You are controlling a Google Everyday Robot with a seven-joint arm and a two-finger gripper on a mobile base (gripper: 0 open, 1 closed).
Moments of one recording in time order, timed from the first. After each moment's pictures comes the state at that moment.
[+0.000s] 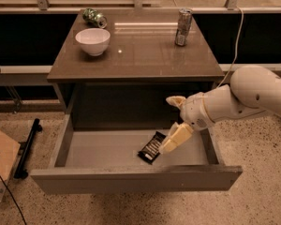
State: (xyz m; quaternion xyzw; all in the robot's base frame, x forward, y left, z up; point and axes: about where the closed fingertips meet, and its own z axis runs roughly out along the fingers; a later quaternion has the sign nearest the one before) arm 0.524 -0.084 0.758 -0.57 0.70 0.25 0.34
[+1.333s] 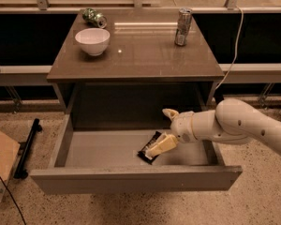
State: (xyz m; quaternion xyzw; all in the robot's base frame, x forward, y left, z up) arm 0.559 -0.067 0.680 -0.49 0.73 0.27 0.40
